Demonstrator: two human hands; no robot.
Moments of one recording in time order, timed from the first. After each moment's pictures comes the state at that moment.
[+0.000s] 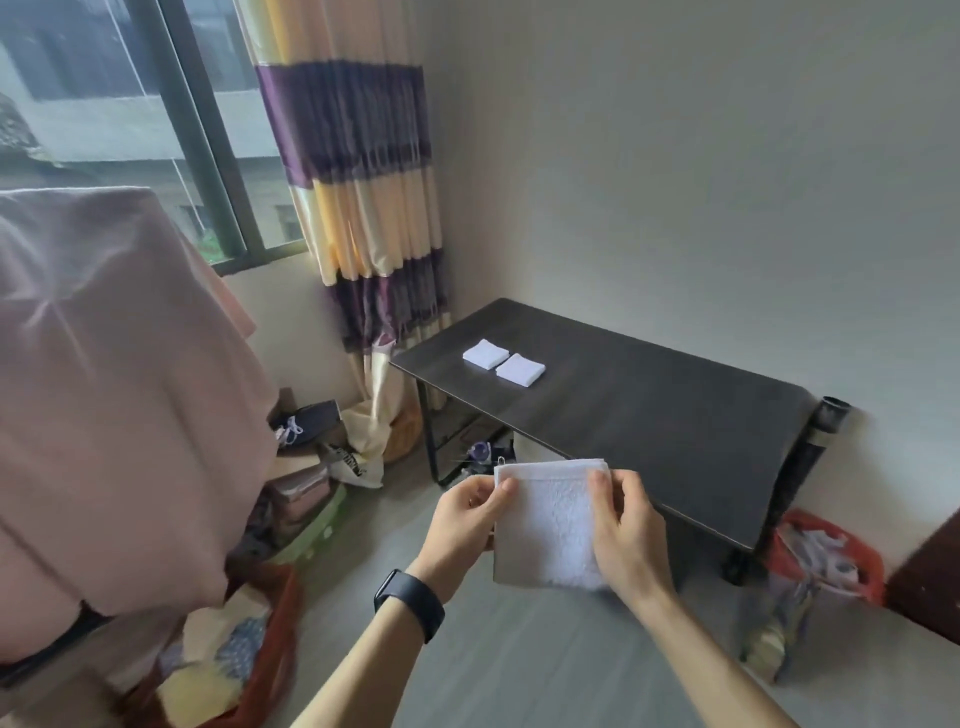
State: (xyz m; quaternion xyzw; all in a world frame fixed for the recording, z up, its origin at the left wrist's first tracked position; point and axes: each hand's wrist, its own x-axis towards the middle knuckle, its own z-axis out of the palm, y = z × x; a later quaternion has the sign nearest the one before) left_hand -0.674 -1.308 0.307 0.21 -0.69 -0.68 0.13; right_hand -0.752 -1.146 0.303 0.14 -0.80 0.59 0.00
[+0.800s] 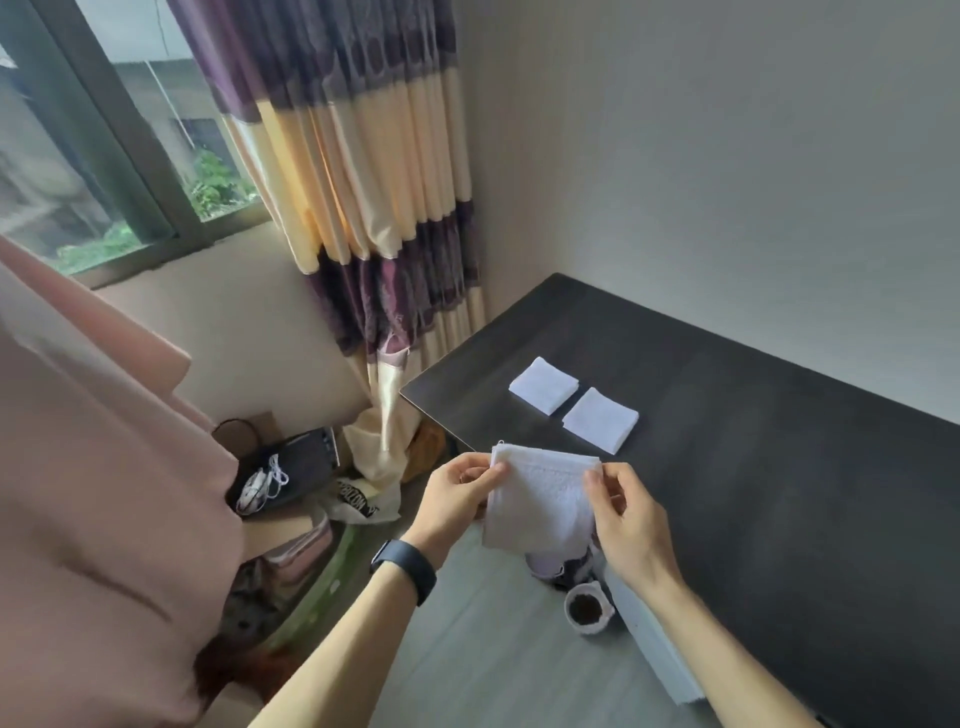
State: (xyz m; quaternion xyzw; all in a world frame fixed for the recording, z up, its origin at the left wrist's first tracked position) left_hand -1.063 -1.704 0.228 0.31 -0.66 -0.68 0.09; right_hand -1.148 -1.512 0.219 0.15 -0.81 0.55 -0.10
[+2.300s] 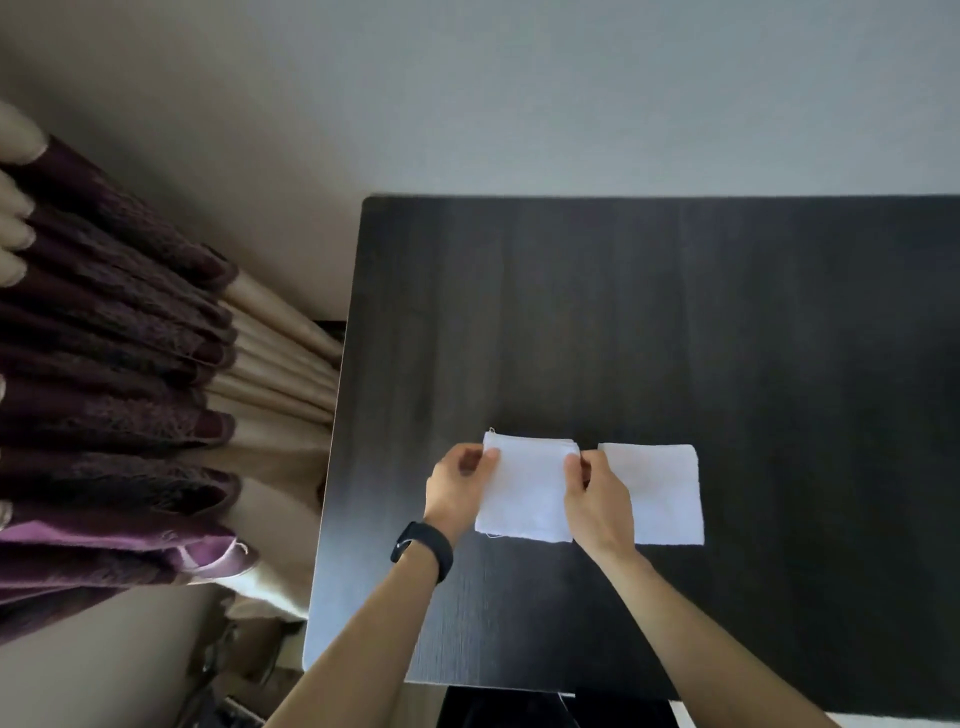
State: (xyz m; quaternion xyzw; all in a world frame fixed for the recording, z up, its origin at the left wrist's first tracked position) left_hand -1.551 -1.950 -0.001 0.26 -0.78 -0.51 -0.25; right_hand -1.518 -1.777 0.004 -0.27 -0.87 0.36 -0.18
